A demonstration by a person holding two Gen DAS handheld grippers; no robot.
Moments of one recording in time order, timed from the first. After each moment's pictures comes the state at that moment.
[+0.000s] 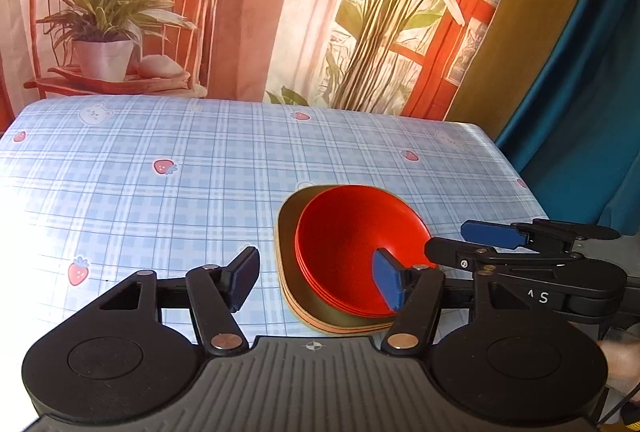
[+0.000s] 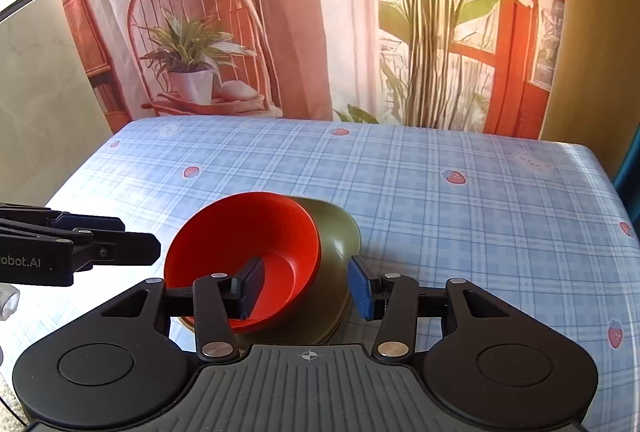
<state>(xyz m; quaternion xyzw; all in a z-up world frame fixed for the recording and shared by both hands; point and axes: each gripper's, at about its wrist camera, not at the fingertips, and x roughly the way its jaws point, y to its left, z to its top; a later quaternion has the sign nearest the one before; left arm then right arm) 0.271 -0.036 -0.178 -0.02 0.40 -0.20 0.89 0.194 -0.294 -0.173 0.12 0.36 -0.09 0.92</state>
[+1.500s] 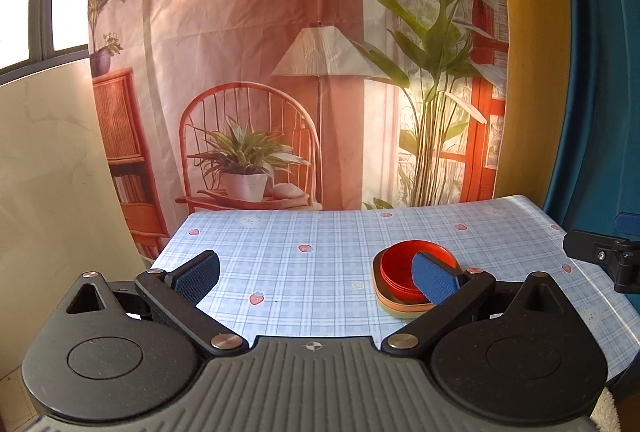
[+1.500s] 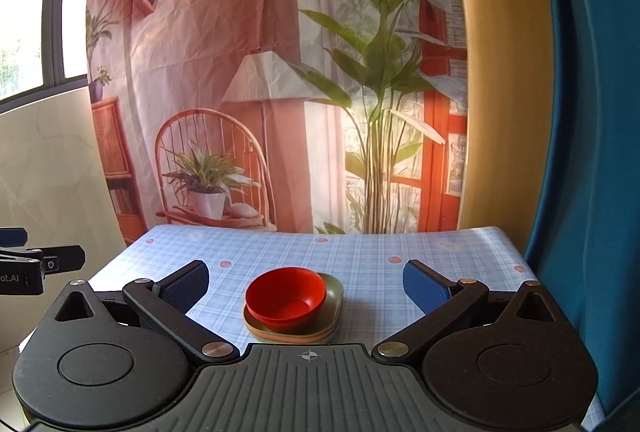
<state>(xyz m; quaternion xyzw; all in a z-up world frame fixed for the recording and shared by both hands) 0.054 0.003 -0.051 0.06 0.22 -0.05 0.97 -0.015 -0.193 -0.054 0.09 0.18 -0.16 0.97</state>
